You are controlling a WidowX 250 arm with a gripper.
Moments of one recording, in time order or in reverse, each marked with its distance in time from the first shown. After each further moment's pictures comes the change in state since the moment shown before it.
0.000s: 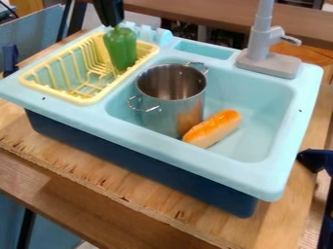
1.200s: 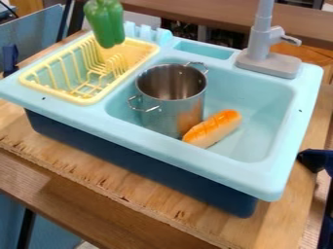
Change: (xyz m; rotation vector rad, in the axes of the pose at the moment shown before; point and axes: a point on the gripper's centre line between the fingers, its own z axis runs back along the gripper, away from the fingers) arm -0.036 -0.017 0.060 -0.002 -0.106 -0.022
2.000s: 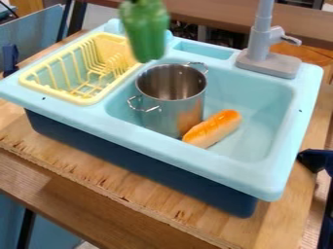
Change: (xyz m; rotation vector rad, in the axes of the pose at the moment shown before) arm -0.053 -0.103 0.037 0.080 -0.047 -0.221
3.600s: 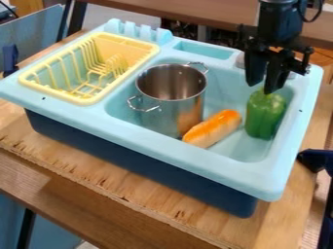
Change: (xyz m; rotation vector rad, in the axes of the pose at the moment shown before) arm 0.086 -0.107 -0.150 -0.155 0.176 -0.232
